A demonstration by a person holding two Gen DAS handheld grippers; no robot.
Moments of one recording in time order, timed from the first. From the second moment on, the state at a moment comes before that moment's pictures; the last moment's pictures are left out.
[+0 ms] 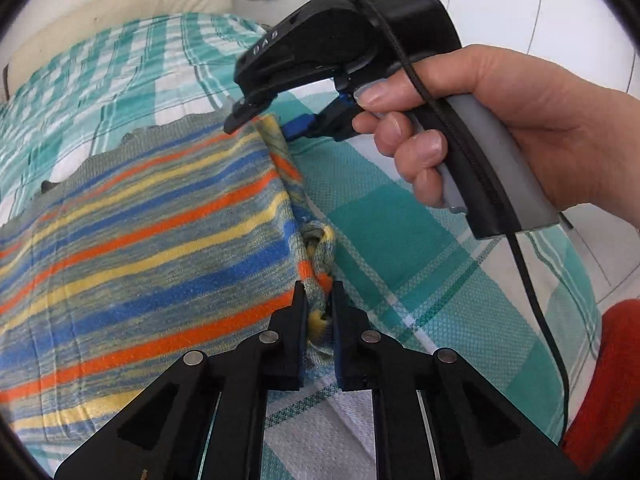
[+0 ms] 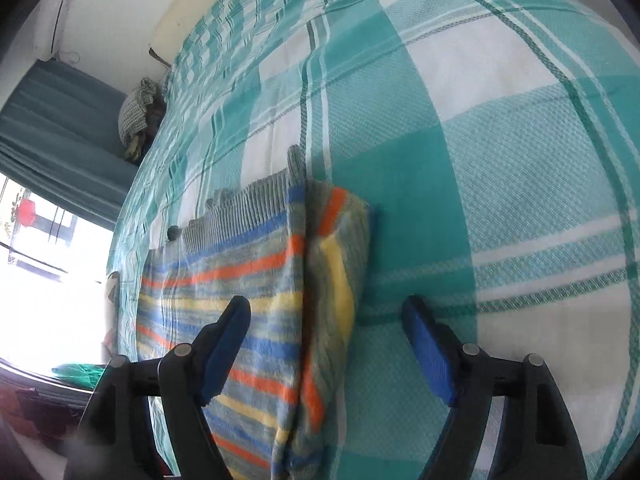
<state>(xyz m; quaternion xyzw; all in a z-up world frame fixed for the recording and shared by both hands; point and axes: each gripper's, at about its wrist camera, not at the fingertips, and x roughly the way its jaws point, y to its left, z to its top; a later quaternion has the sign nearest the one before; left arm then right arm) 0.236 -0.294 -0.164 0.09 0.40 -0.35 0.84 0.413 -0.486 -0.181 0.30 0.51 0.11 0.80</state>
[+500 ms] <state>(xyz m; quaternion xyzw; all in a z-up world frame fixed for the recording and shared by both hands) 0.264 -0.021 -0.129 -0.15 0.42 -0.18 0.88 0.460 -0.212 -0.086 0.13 0.48 0.26 0.83</state>
